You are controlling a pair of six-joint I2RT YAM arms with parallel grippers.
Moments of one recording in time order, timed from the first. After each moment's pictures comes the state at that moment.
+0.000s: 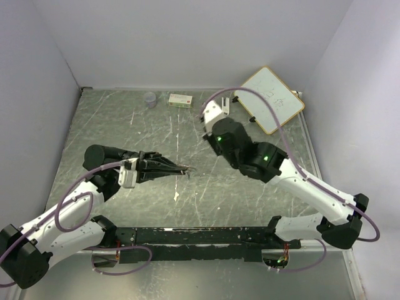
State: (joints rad) left arm -0.63 0.93 0.67 0.85 1.27 0.13; right arm 1.05 1.25 1.39 -0.69 0.54 -0.10
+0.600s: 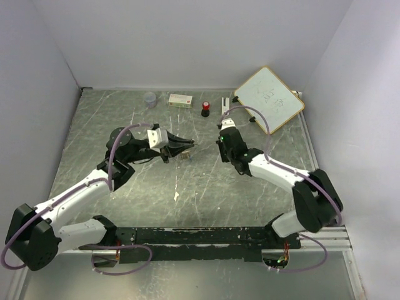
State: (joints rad) left arm -0.63 1.10 0.74 0.54 0.76 0.09; right arm 0.61 1.41 0.83 -0.14 0.30 0.12
